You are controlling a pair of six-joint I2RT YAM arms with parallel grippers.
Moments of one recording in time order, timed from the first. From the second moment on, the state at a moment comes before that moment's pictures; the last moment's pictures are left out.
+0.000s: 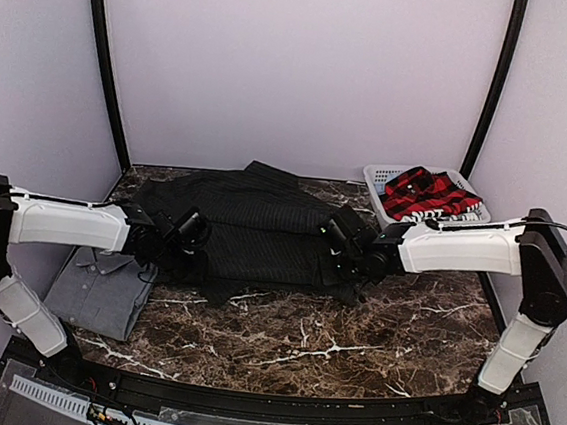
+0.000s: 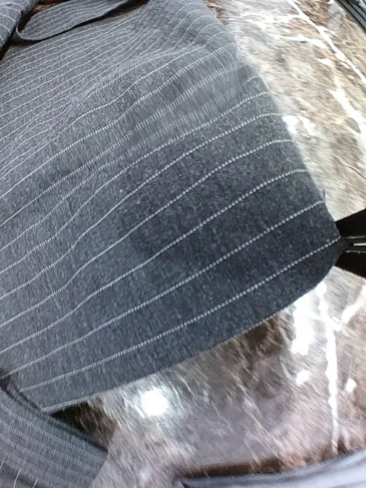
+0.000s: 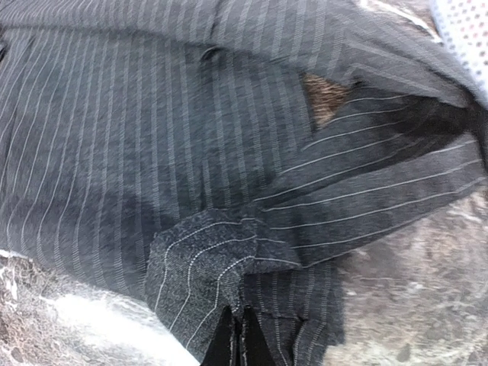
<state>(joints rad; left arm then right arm) -0.73 1.53 0.90 -0.51 -0.08 -0.77 0.91 1.75 1.14 -0.40 0.35 0.51</state>
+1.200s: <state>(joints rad) -0.61 1.19 0.88 -1.20 0.25 -0.52 0.42 1.47 1.13 -0.78 0.39 0.41</state>
